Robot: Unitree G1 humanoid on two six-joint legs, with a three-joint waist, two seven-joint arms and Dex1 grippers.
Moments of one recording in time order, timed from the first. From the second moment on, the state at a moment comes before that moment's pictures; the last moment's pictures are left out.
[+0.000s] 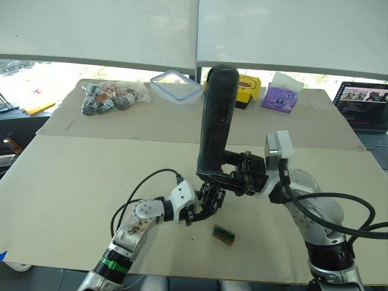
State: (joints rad) left arm -0.26 0.32 -0.32 -0.02 -0.12 0.19 -0.88; right arm -0.39 -0.41 0.03 -0.44 0.73 0.42 0.95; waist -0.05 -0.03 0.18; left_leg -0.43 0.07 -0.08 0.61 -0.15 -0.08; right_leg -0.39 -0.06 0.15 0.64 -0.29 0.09
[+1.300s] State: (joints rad) left arm -0.26 0.32 -0.32 -0.04 -0.12 0.22 -0.89; right arm -0.37 -0.41 0.05 -0.44 0.69 0.40 0.96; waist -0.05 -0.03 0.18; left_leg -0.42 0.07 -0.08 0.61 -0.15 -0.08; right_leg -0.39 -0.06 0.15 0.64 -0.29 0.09
